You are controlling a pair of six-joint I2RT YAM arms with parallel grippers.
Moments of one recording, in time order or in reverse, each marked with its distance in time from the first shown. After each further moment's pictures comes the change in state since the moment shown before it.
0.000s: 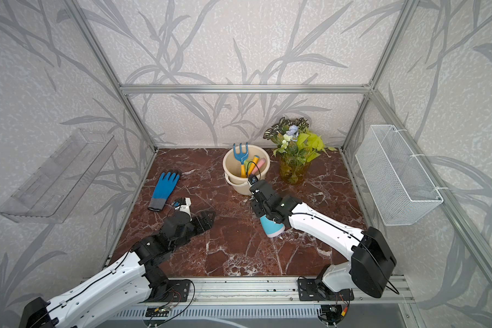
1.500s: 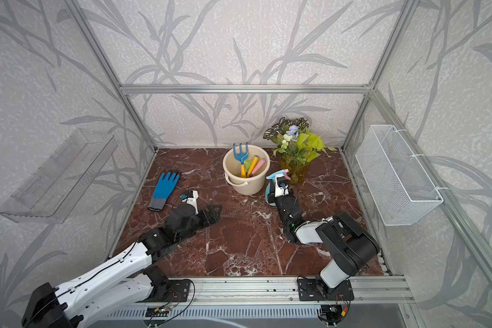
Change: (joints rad) left arm 0.000 0.126 0.082 0.084 0.052 0.042; right arm -0.224 0.241 -0.541 1.650 0.058 -0.189
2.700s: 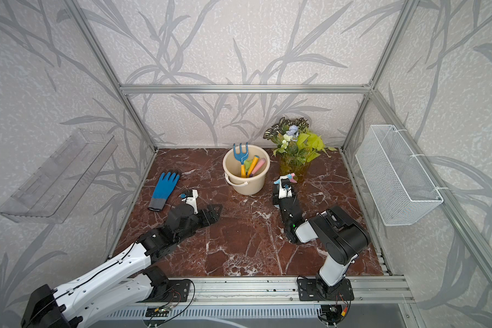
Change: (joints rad) left arm 0.000 -0.019 0.000 0.017 0.003 0.019; right arm -0.042 0.104 -0.031 0.039 0.063 0.028
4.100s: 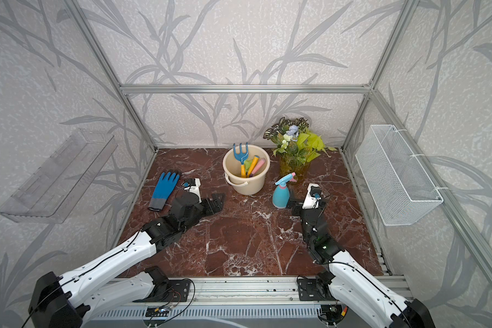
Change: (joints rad) left arm 0.001 0.160 0.206 -0.035 -0.129 0.114; right arm -0.020 -0.967 -0.054 -1.062 0.145 0.256
